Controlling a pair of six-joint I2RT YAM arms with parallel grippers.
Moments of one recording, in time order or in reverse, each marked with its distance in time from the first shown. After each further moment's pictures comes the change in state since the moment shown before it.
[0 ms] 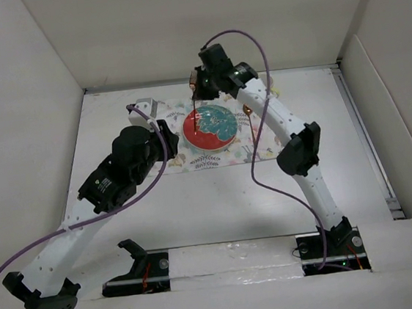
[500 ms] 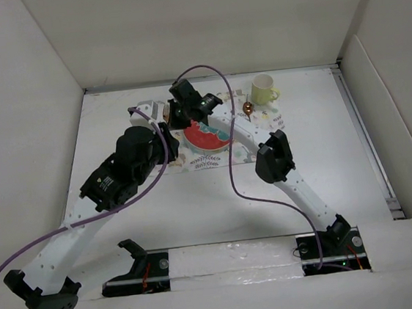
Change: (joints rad) left arm 0.000 0.010 0.005 -0.072 -0.002 -0.060; right arm 0.153 0.275 0.013 0.180 -0.114 0.136
